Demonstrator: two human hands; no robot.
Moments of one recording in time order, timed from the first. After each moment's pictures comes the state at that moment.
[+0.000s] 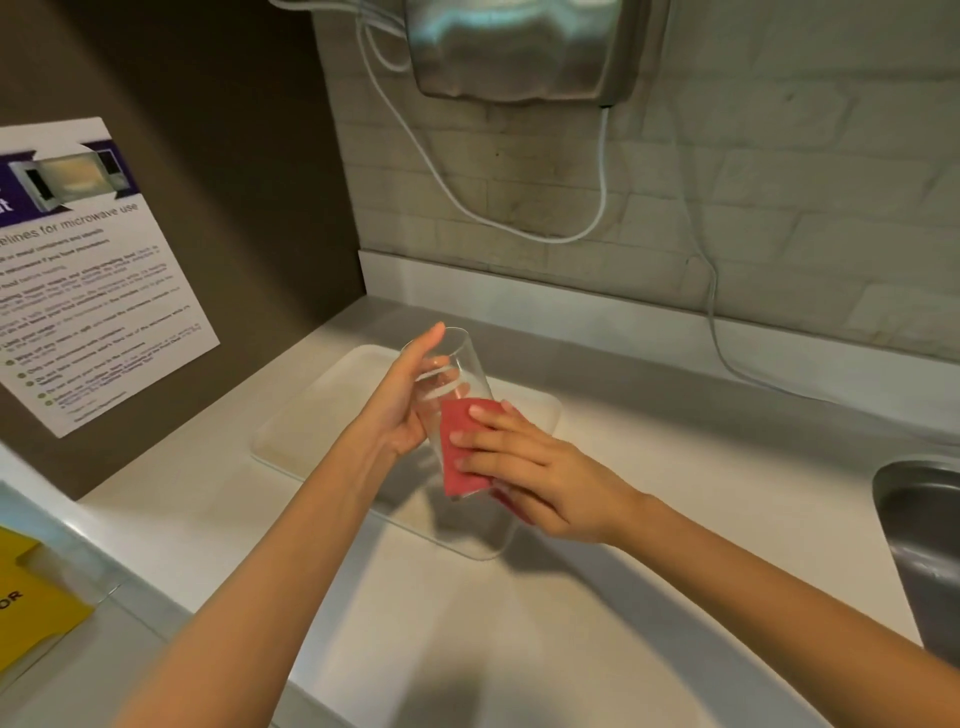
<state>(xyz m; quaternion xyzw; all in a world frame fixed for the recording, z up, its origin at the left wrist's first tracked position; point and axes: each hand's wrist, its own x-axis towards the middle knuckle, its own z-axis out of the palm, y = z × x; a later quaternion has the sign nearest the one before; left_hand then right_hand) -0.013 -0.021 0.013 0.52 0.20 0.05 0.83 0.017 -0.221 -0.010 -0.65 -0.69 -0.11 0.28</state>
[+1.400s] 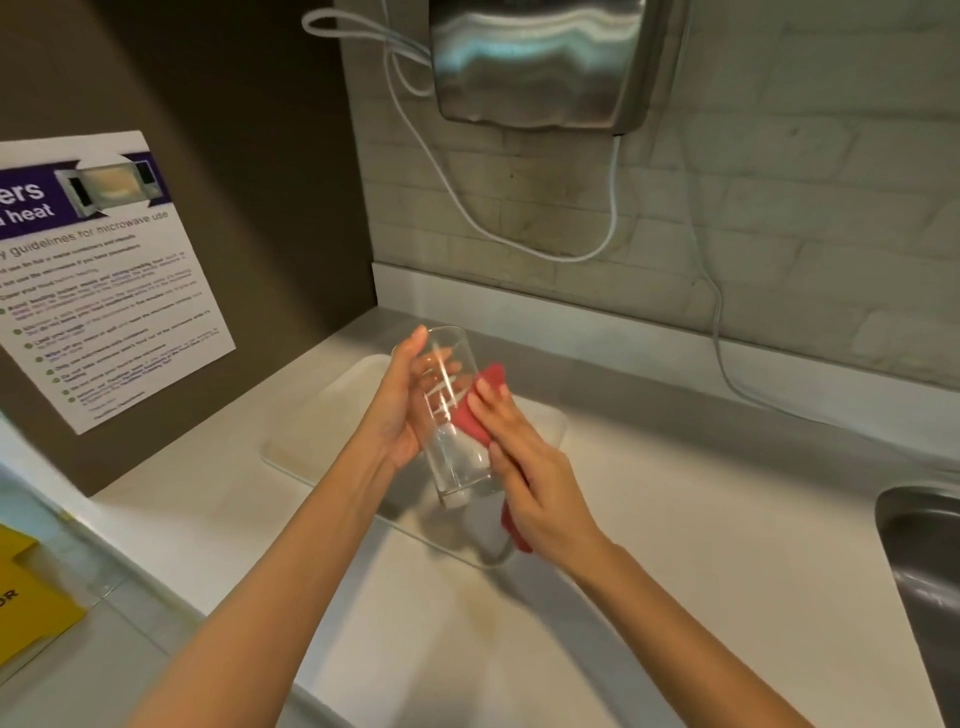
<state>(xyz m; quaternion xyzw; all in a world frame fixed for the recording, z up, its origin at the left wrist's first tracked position) -0.028 -0.020 0.018 0.52 0.12 0.13 0.84 -0.019 -0.193 -0.012 -0.69 -0.48 -0.04 0.53</state>
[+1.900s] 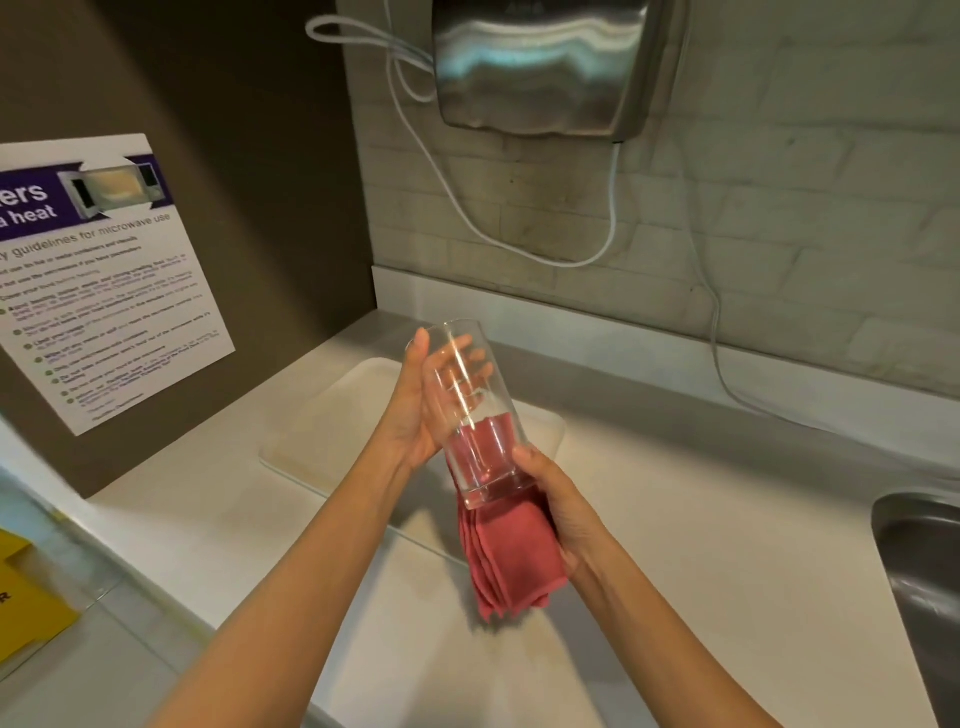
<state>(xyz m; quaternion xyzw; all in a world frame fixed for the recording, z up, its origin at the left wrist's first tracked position) -0.022 -0.035 0.022 0.50 0.08 0.14 0.85 -0.020 -0.198 -0.013 -0.41 -0.13 0.43 0.80</state>
